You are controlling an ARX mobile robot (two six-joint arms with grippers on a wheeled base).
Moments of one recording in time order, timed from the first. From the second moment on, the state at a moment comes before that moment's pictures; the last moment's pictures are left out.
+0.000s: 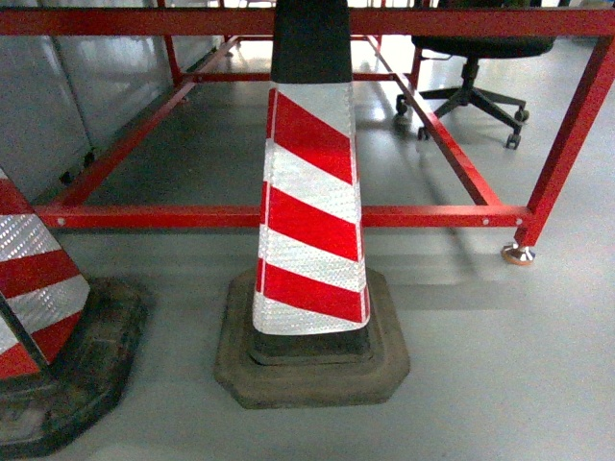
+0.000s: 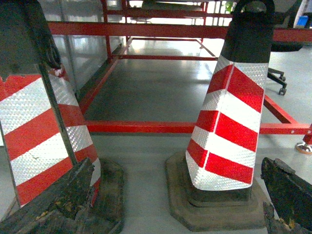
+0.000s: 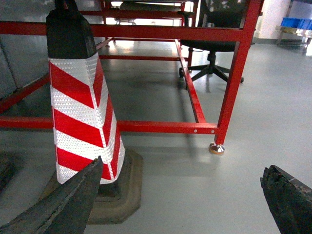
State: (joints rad) left arm 0.00 0.01 0.01 0.00 0.00 -0.01; right arm 0.00 0.00 0.01 0.00 0.00 -0.01
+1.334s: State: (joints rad) left arm 0.00 0.01 0.01 -0.01 0.00 -0.01; right arm 0.00 0.01 0.01 -0.01 0.00 -0.01
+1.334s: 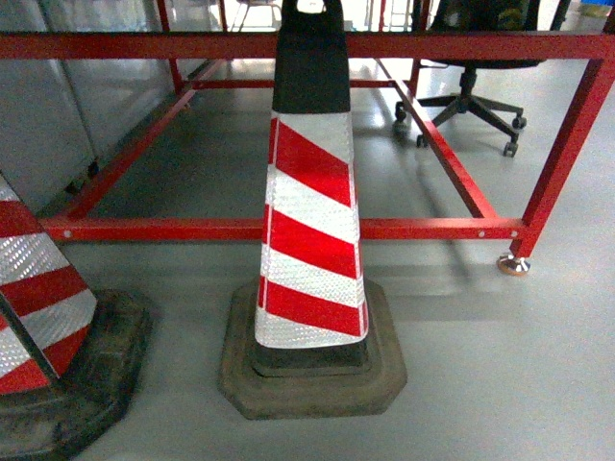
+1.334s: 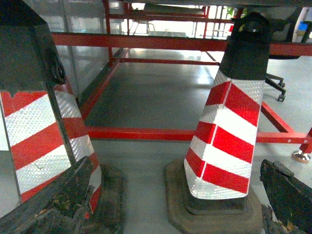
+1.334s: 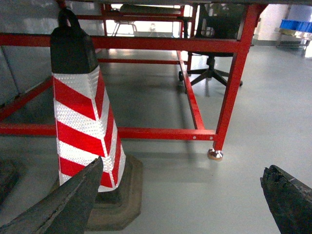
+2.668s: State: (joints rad) left arm 0.00 0.01 0.01 0.00 0.00 0.00; right arm 0.00 0.00 0.01 0.00 0.00 0.00
